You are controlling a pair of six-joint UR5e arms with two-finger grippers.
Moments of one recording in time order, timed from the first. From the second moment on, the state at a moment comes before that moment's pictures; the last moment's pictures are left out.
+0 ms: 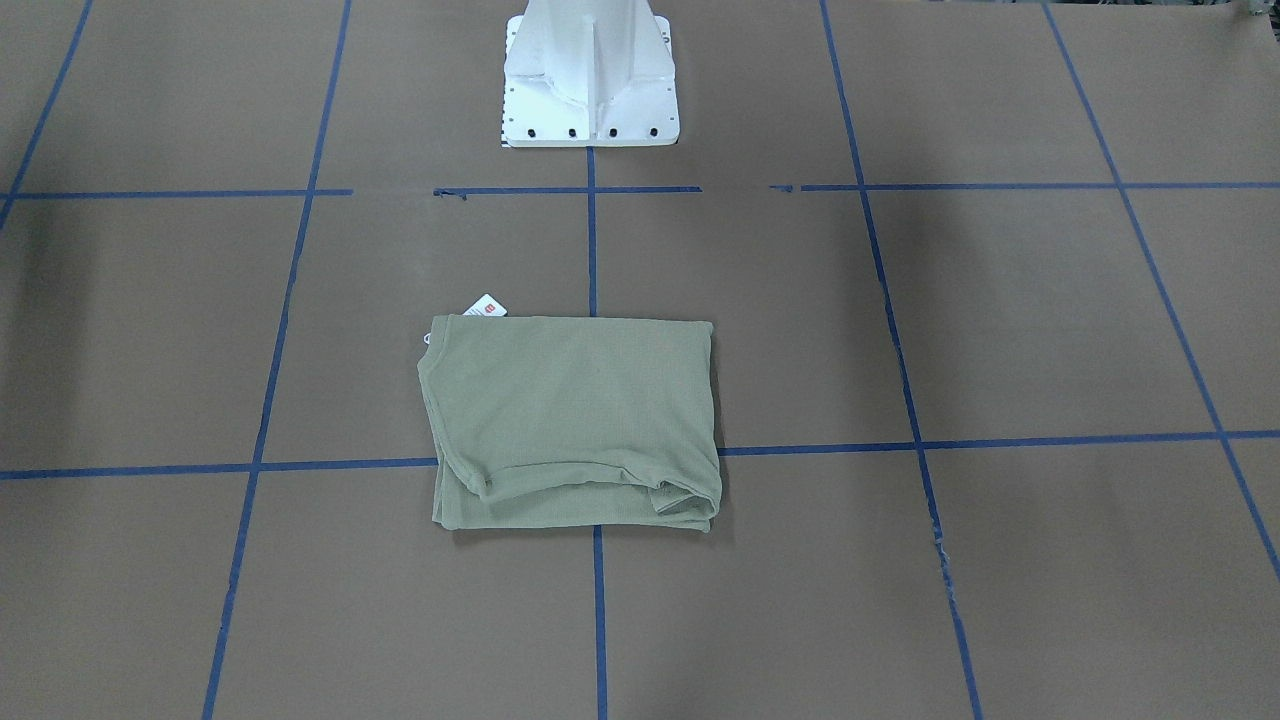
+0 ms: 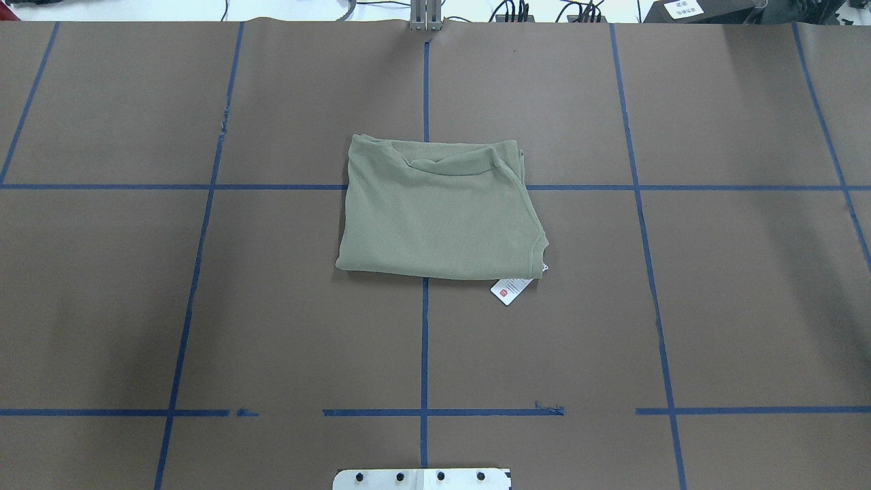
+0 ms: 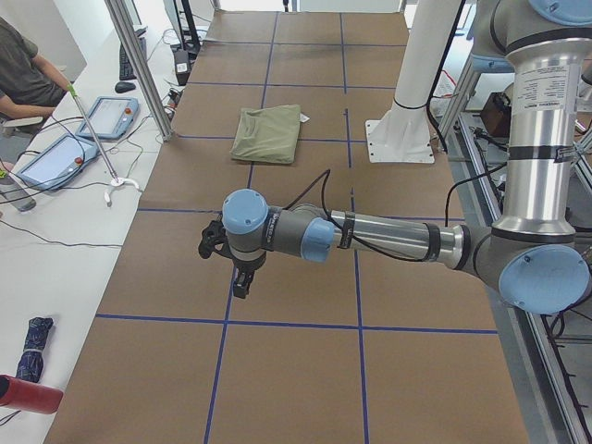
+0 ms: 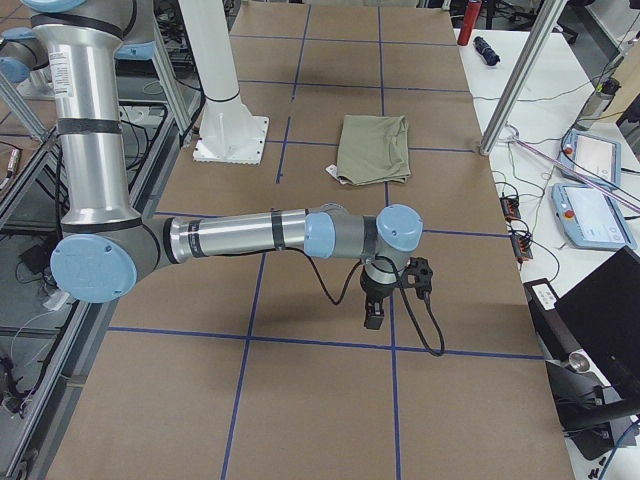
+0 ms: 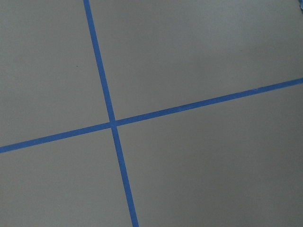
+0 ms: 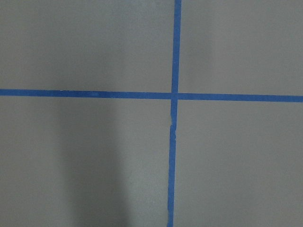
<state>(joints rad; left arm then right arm) -1.53 -1.55 -1.71 -1.67 -2.43 0.04 1.50 -1.51 1.65 -1.73 2.31 0.03</state>
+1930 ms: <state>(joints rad) -1.53 -1.50 -1.75 -1.62 -2.35 0.04 1.48 -1.50 1.66 -1.73 2.31 0.03</state>
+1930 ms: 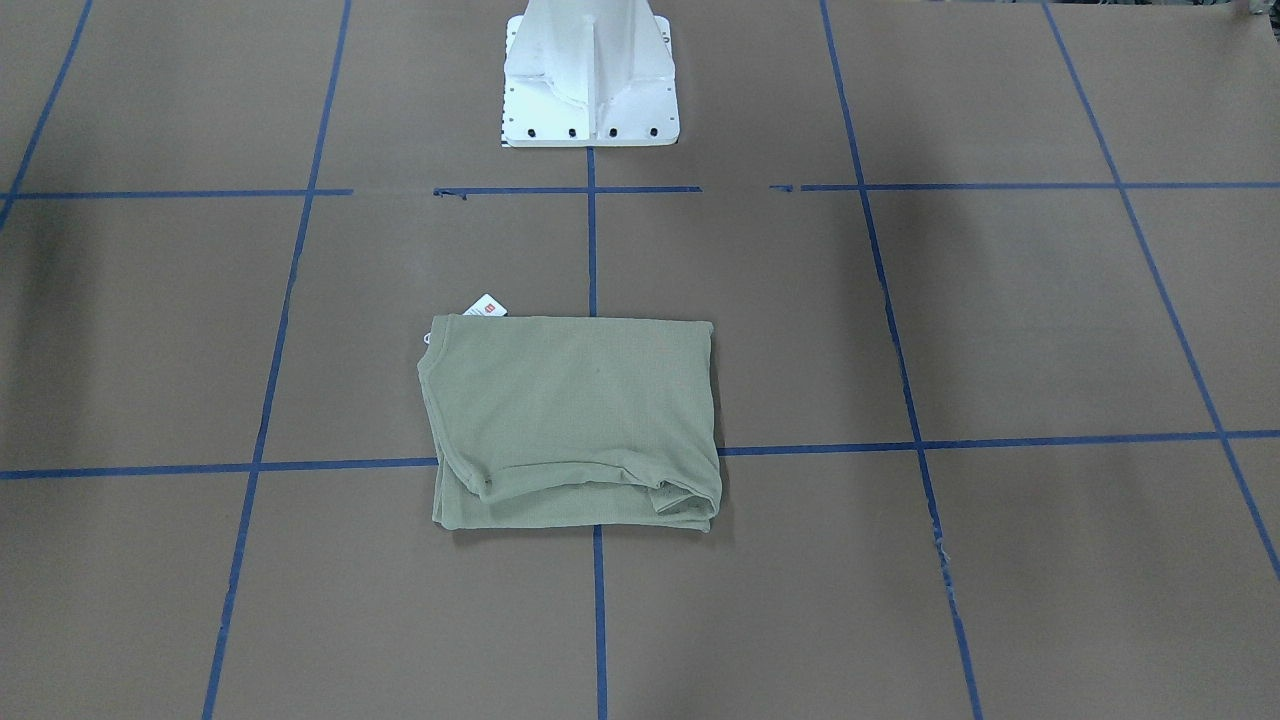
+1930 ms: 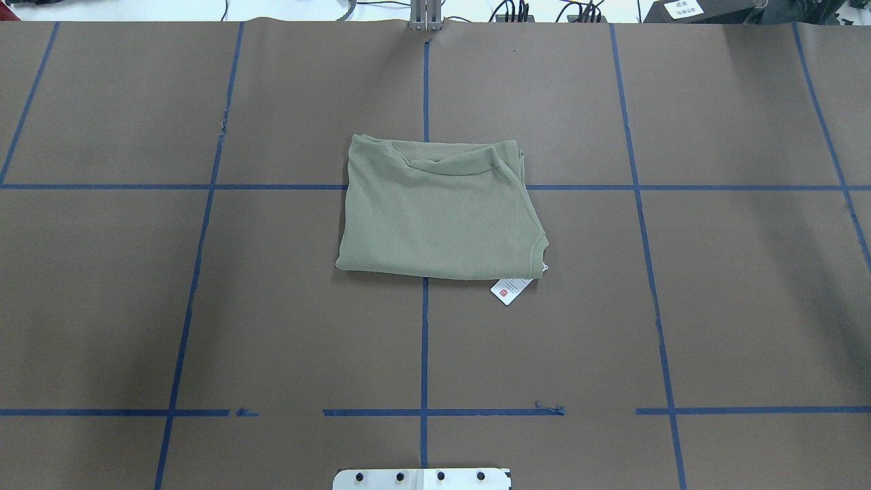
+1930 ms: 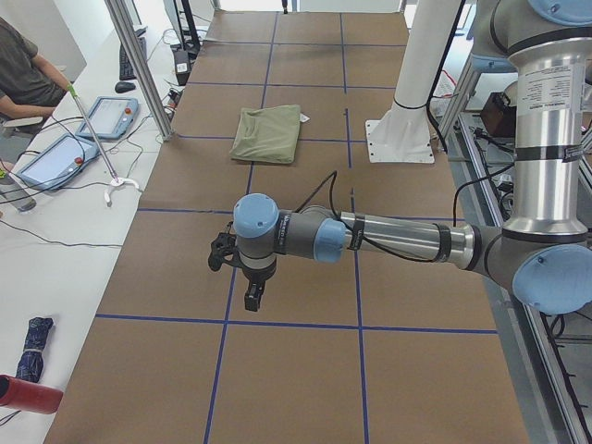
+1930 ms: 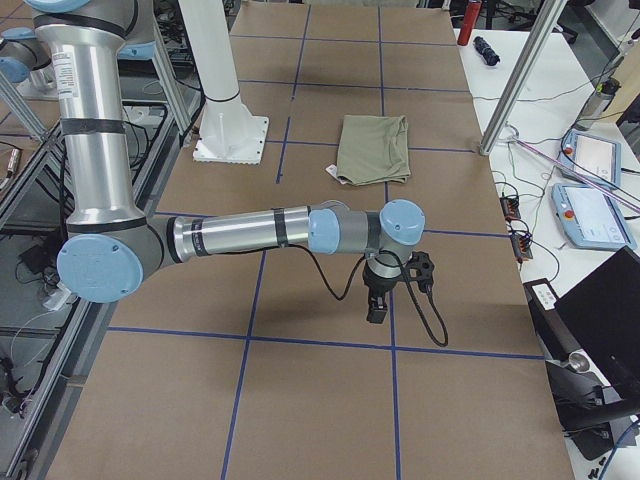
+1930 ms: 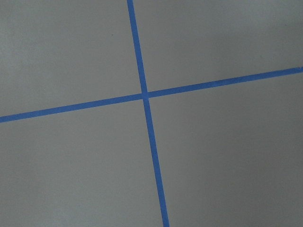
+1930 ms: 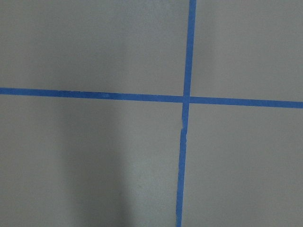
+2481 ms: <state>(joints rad) -1.53 -1.50 -1.75 -1.61 -2.35 0.04 1.48 -1.50 1.66 -1.73 2.32 0.03</state>
